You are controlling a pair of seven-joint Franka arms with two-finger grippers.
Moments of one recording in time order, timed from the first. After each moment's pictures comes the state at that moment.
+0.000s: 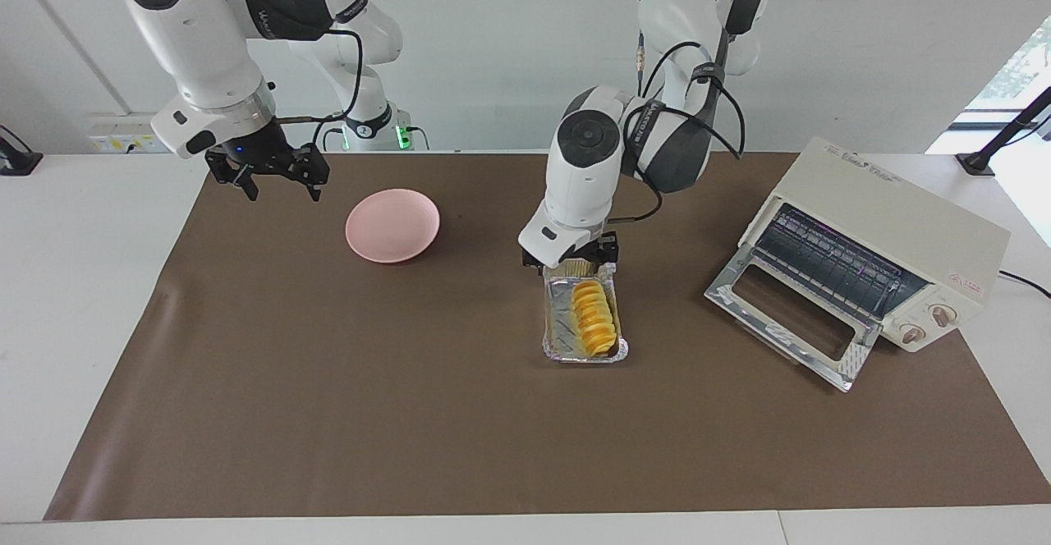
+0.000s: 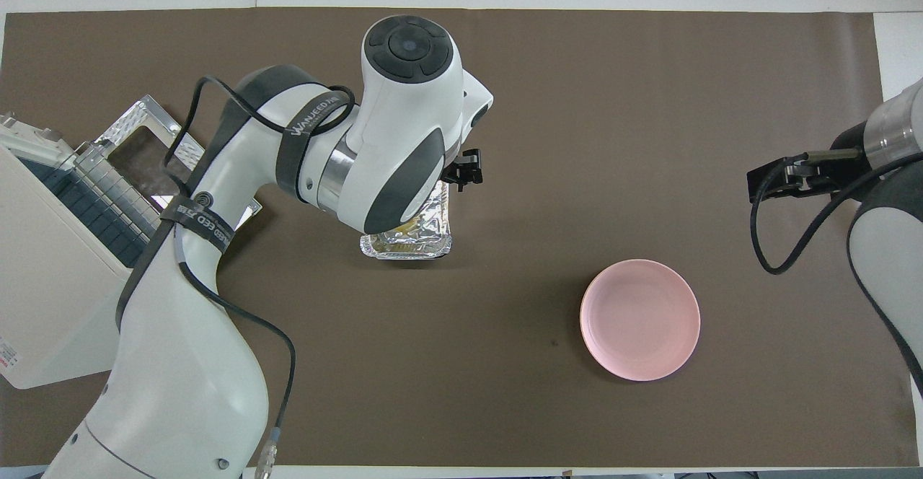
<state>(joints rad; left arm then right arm) -0.64 0.54 0.00 -1.29 -0.05 1.71 -0.58 -0.06 -0.02 0.11 -1.71 -0.03 1.63 0.07</state>
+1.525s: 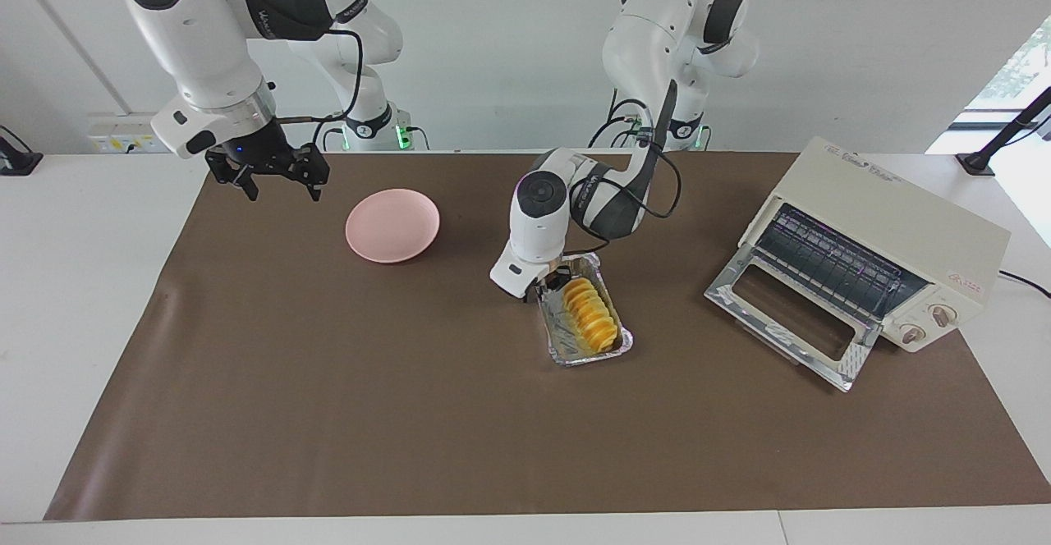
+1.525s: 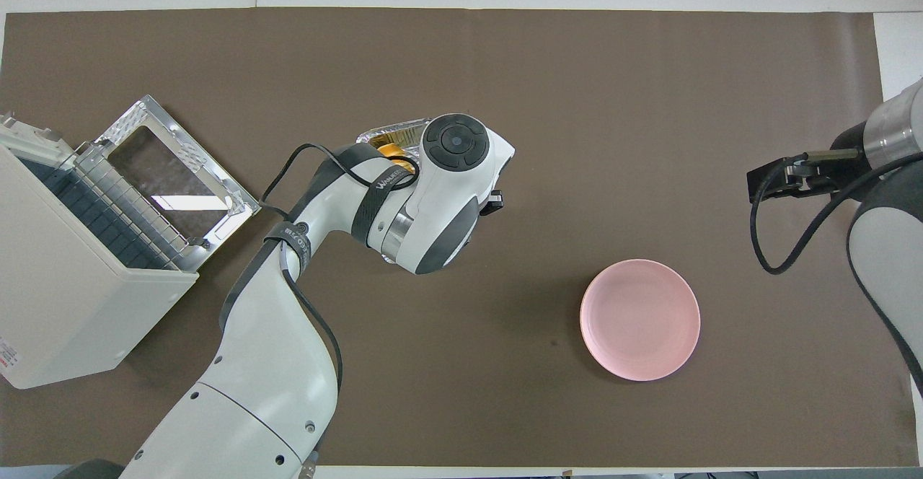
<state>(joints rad) -0.71 0.61 0.02 -1.51 -0.09 2.06 -0.69 -0.06 -0.02 0.11 -1.71 -0.03 1.63 0.07</state>
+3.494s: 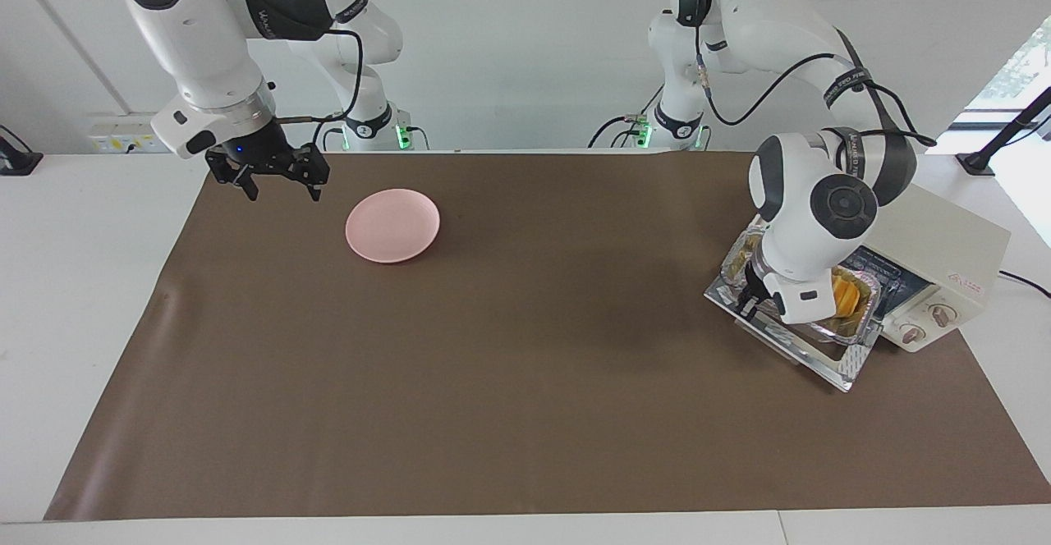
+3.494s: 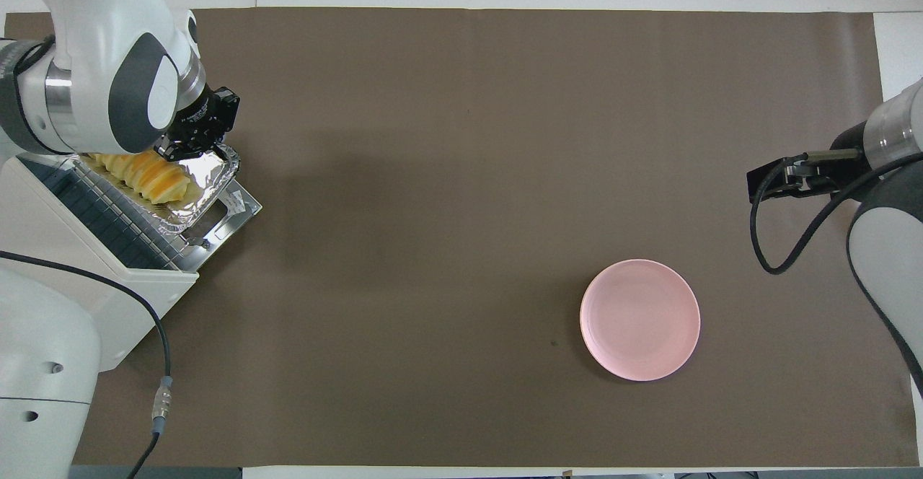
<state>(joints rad) -0.51 0.51 0.42 -1.39 -0.10 1.65 -0.96 -0.06 -0.02 0.11 -1.71 -0.03 1.63 0.07</state>
